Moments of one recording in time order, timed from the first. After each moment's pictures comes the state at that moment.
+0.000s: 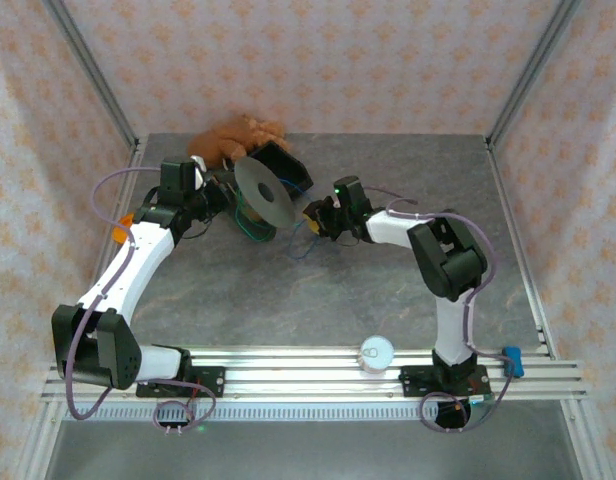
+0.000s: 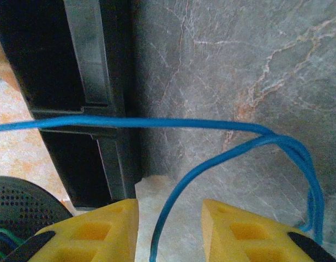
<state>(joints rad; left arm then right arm) -0.08 1.33 1.08 -0.42 0.26 -0.78 0.51 2.01 1.20 0.12 -0.44 1.35</state>
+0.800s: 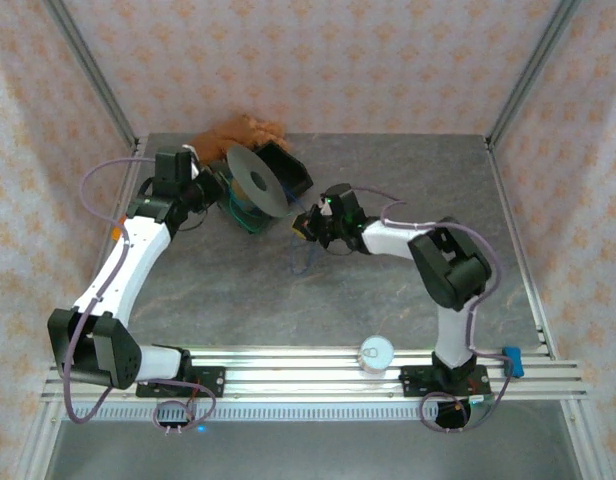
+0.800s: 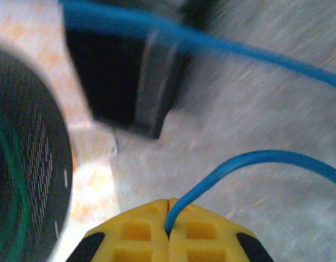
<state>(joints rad) -0.08 1.34 1.22 -0.50 0.16 -0.78 0.61 1.89 1.08 0.24 -0.52 1.16</state>
